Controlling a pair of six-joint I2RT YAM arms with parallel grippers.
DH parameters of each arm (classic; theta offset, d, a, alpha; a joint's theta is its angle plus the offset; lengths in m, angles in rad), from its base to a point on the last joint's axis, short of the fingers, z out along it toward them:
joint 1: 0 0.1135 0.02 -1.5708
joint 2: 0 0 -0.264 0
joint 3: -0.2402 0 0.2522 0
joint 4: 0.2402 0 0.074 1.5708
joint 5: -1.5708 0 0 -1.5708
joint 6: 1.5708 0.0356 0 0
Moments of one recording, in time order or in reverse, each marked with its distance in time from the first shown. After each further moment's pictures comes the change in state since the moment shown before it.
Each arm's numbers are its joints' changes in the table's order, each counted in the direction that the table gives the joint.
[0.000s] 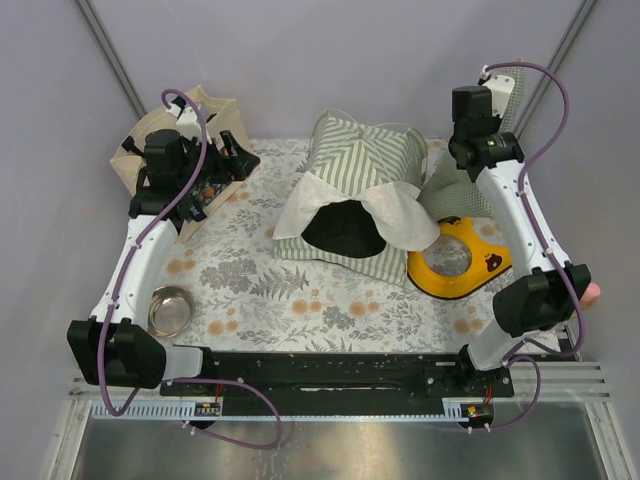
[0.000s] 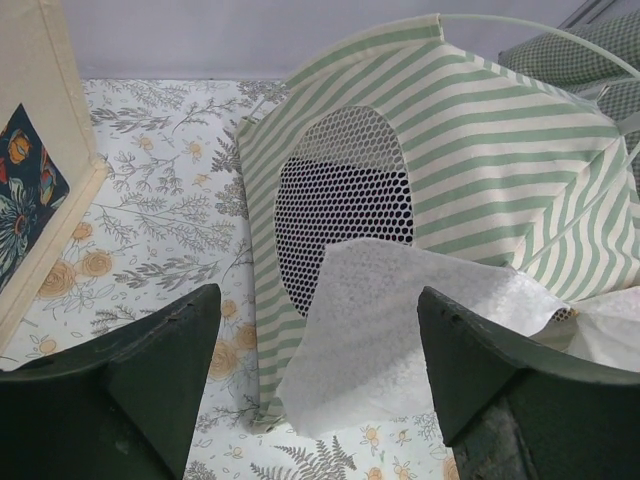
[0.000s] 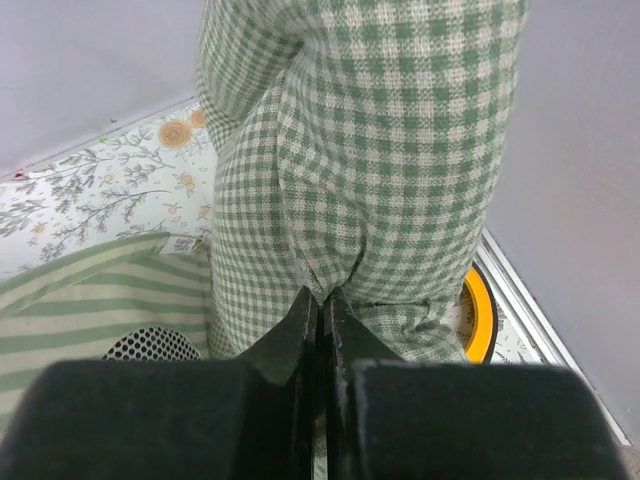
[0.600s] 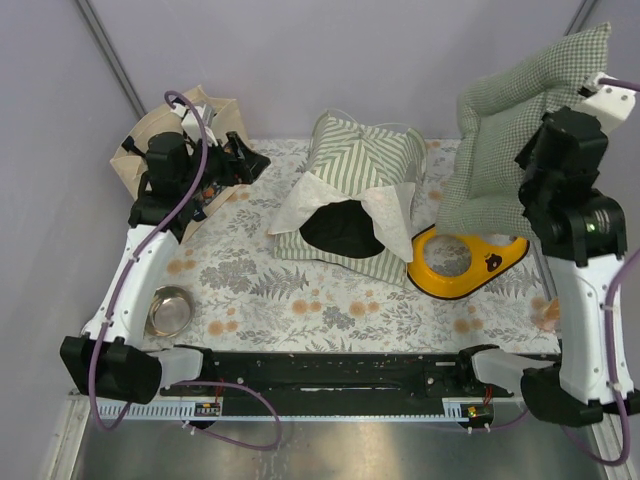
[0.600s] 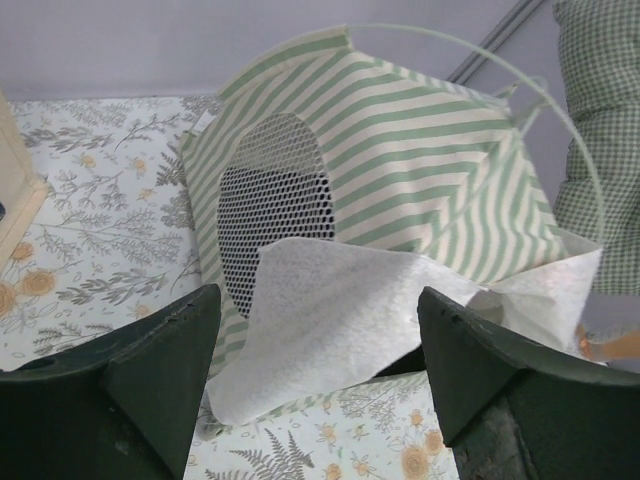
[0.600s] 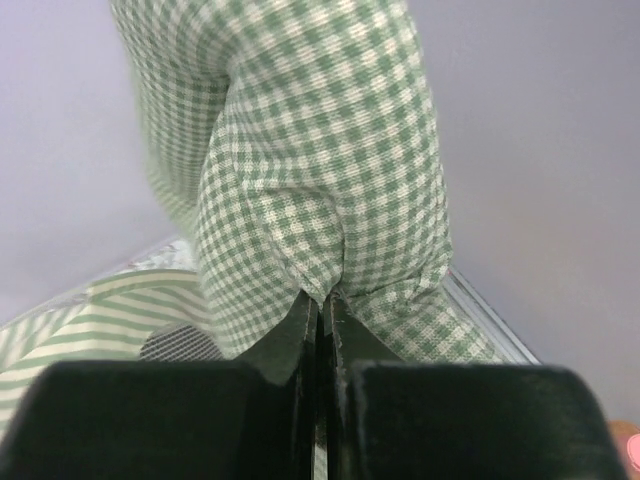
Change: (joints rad) left arm -0.066 -0.052 0.000 0.002 -0.002 -0.041; right arm 0.000 -0.447 -0.041 0.149 -0.026 -0.002
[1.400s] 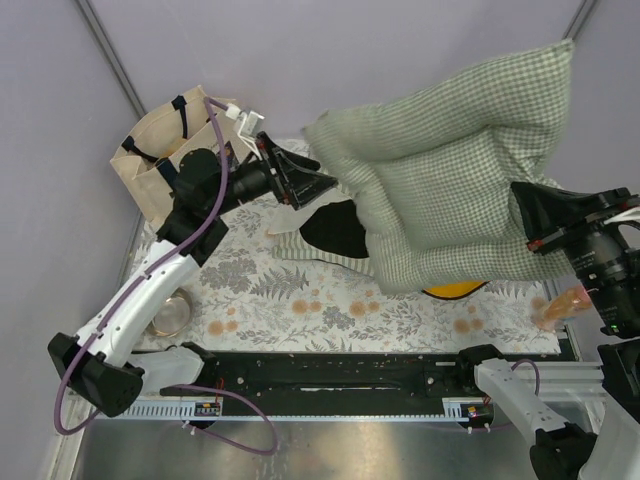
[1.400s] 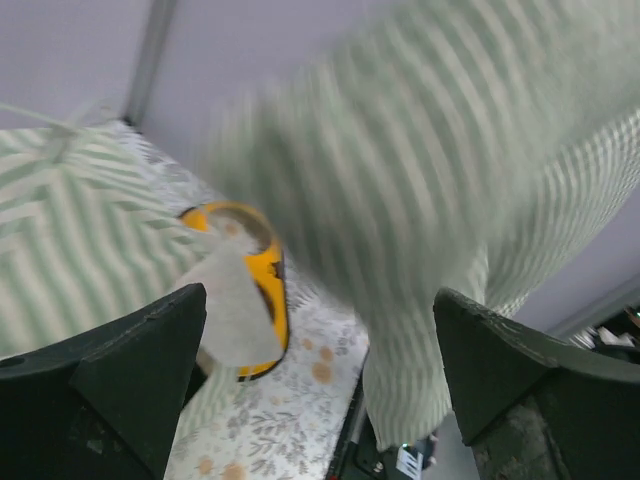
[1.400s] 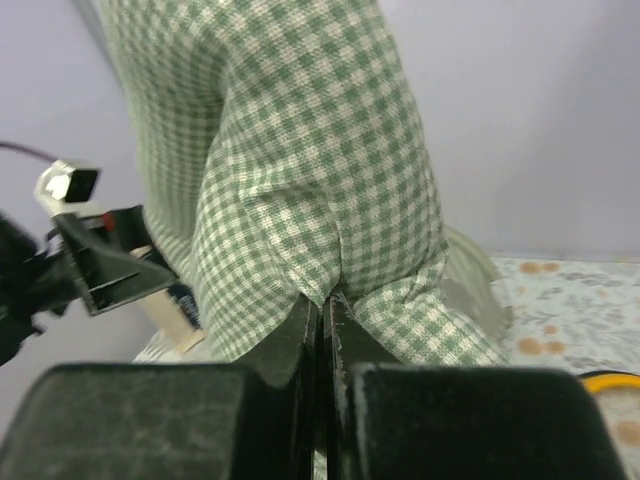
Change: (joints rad) left arm -0.359 -0.087 0.032 -0.326 -0.161 -0.252; right arm 0.000 -0.438 0.035 -0.031 0.818 0.028
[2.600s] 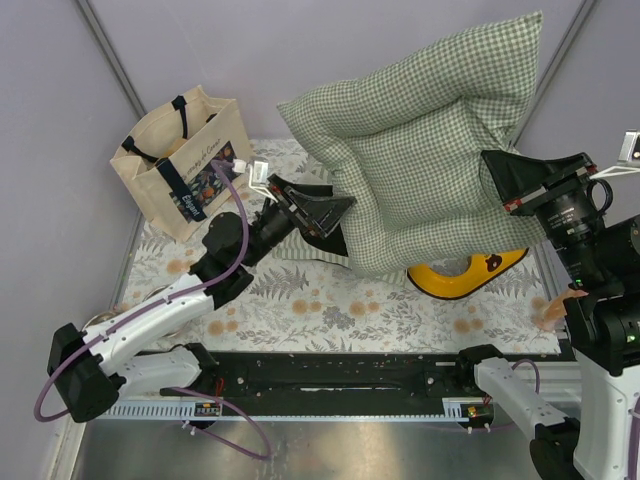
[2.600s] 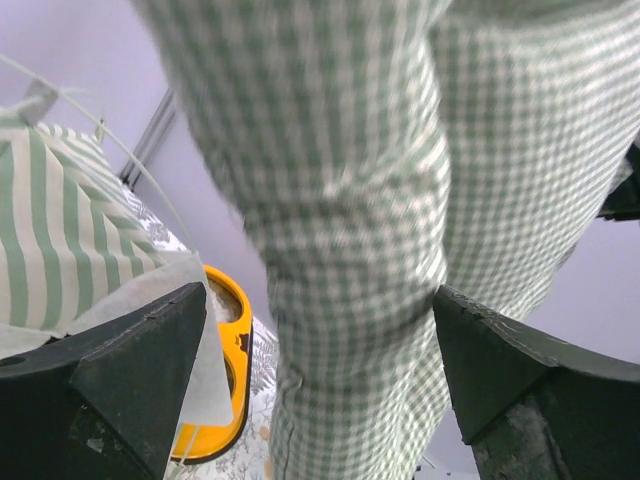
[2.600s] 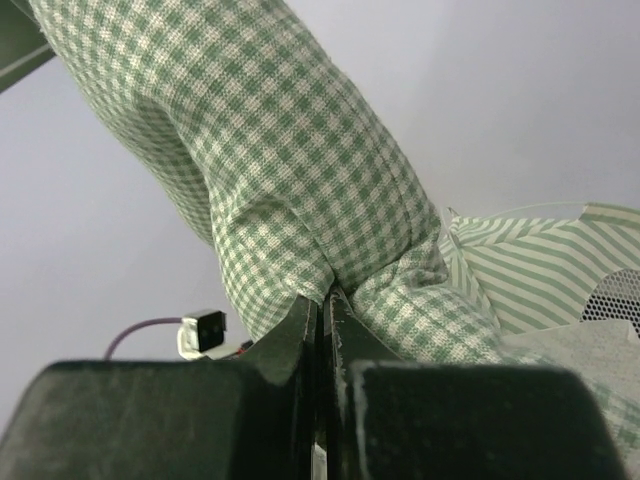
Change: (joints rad) left arm -0.320 -0.096 0.370 -0.482 0.514 -0.125; right arm 0.000 0.034 0.209 -0.290 0.082 0.455
